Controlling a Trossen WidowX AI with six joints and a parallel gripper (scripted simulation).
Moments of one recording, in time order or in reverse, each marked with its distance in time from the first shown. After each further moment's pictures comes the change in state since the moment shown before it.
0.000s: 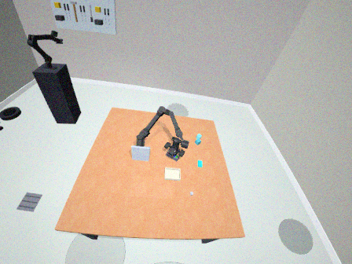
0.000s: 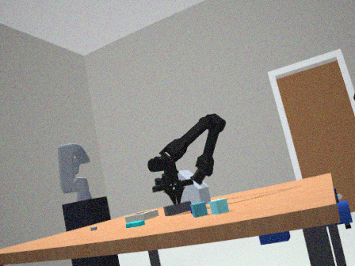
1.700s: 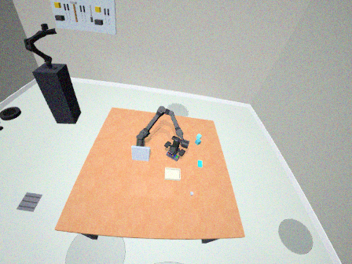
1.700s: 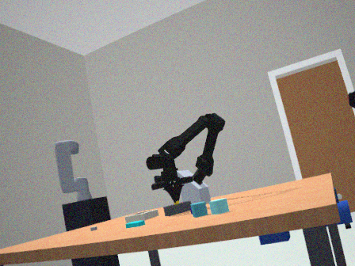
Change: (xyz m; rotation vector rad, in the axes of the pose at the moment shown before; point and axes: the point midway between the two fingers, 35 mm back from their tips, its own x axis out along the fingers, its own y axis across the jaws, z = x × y) arm -0.012 0.000 0.002 0.014 0.004 -0.007
